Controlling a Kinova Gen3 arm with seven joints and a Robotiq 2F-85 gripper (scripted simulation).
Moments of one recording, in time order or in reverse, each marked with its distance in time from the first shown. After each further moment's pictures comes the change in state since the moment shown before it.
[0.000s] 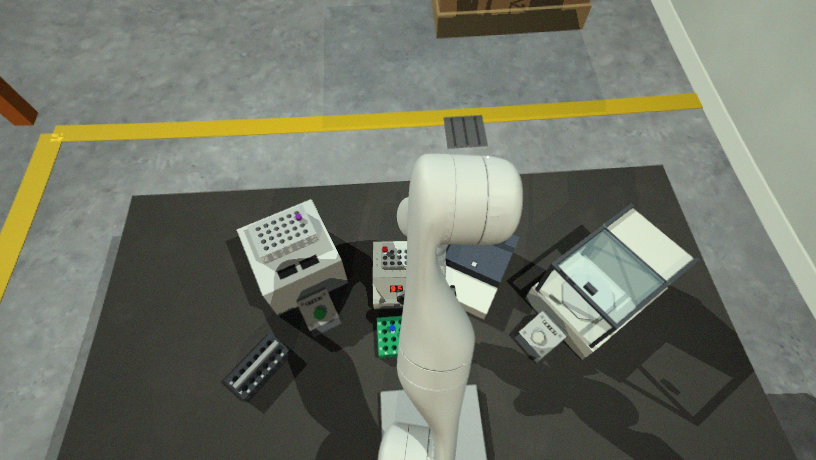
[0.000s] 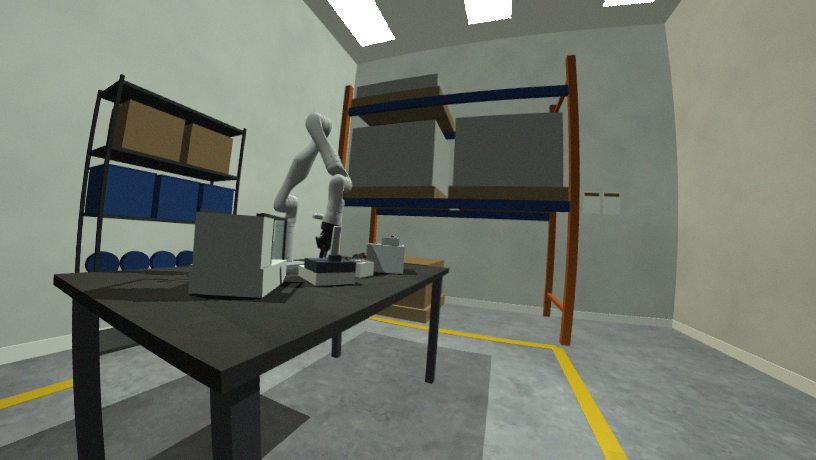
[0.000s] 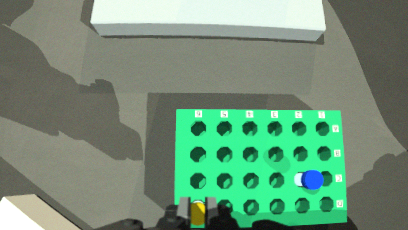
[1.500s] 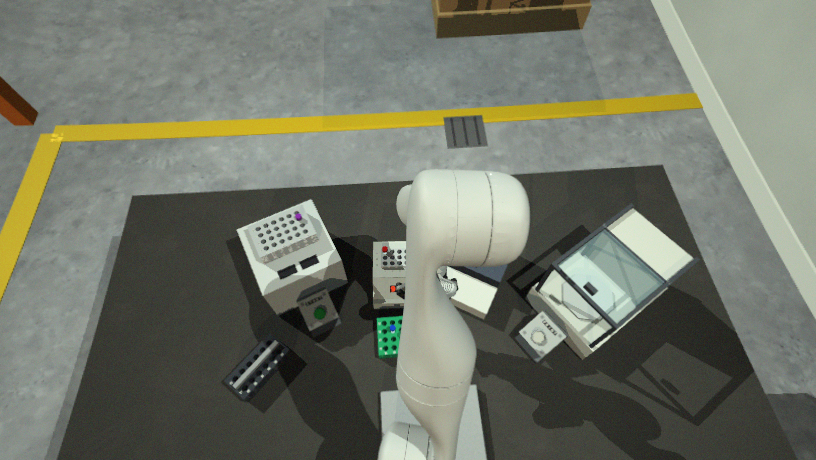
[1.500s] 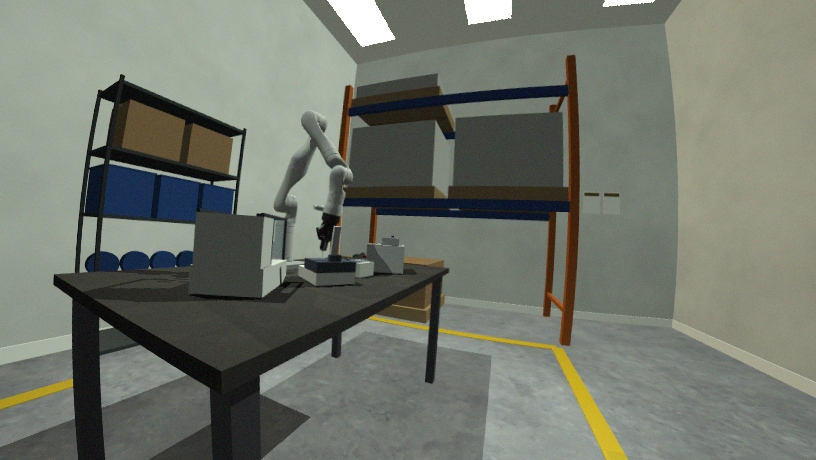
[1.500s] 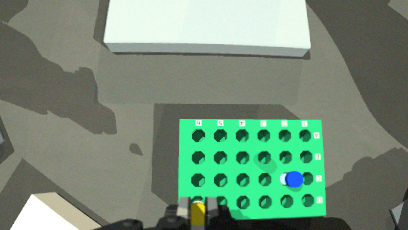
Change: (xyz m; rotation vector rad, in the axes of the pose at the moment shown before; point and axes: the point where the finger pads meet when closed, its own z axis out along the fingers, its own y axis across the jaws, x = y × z) arm 0.008 0.000 -0.037 0.000 0.000 0.000
